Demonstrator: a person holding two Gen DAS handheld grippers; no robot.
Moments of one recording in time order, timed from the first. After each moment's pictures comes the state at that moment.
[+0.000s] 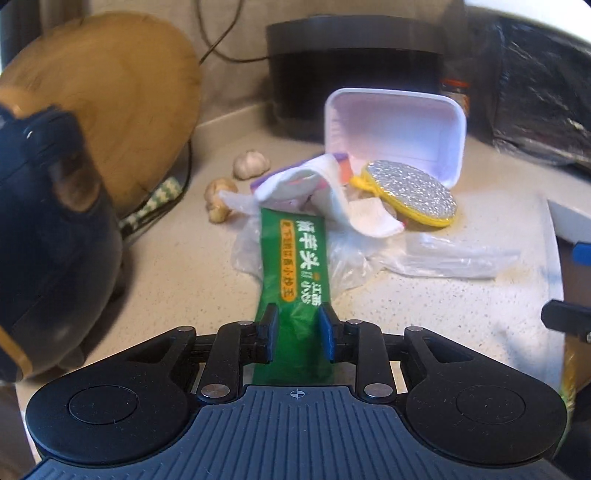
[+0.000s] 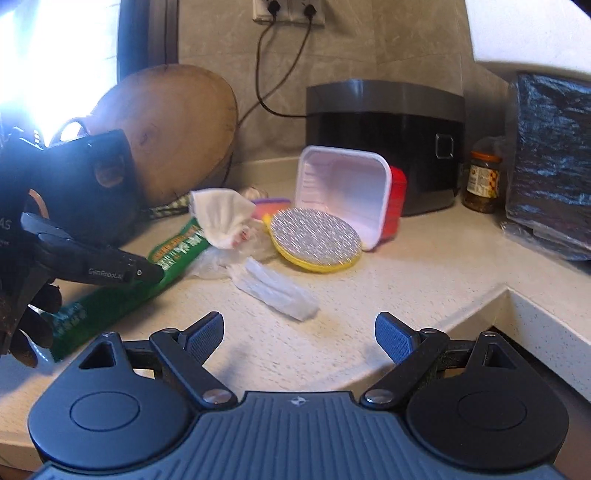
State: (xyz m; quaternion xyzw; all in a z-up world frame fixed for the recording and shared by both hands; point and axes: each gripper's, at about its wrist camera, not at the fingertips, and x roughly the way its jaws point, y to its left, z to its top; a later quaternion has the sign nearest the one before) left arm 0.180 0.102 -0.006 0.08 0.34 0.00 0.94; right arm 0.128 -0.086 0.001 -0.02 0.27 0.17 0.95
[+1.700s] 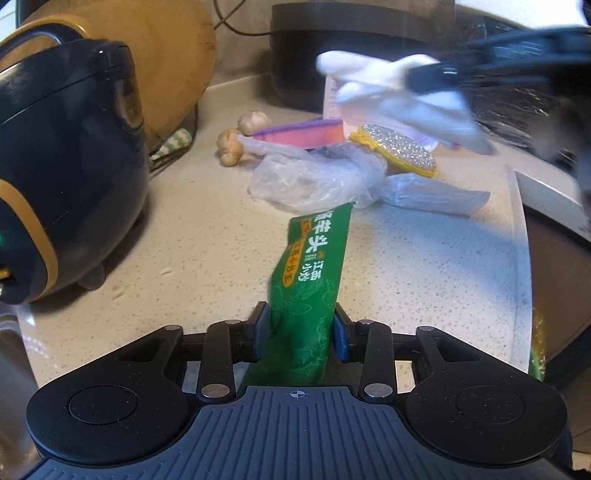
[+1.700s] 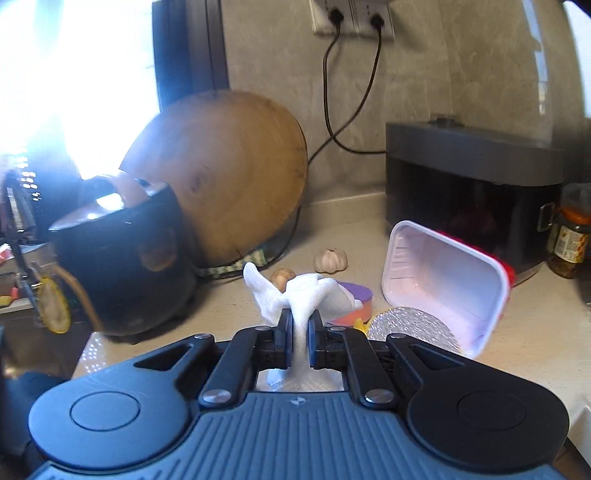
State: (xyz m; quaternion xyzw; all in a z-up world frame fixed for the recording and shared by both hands) left arm 0.119 0.155 -0.007 0.03 0.37 -0.04 0.93; right arm 0.191 -0.023 0.091 0.00 0.26 0.29 0.92
